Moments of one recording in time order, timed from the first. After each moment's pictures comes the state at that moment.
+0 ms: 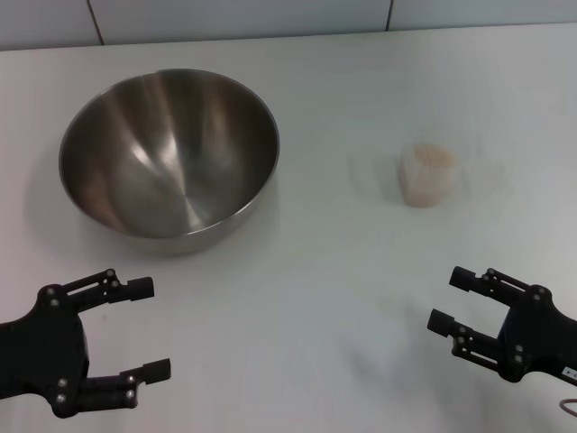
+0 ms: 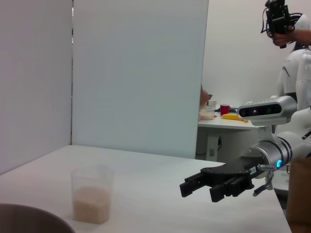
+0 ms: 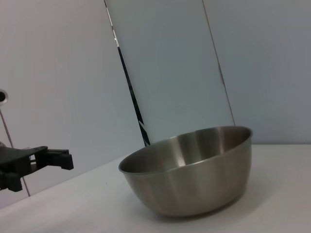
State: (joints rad) left arm -0.22 -2.05 0.76 0.73 1.89 1.93 -0.99; right arm 0.11 2.08 -0.85 -0.40 -1.60 -1.64 0.87
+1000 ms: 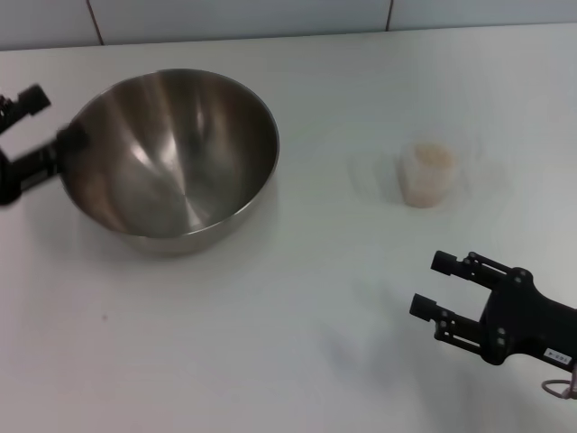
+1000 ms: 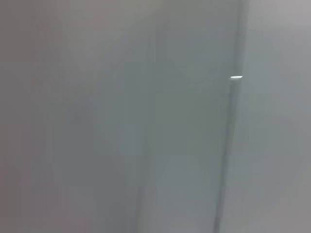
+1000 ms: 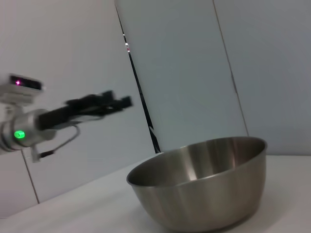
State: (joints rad) left arm -0.35 -2.06 0.45 0.66 1.71 1.75 -1.24; right arm 0.16 2.09 -0.85 -0.37 -1.60 -1.64 0.88
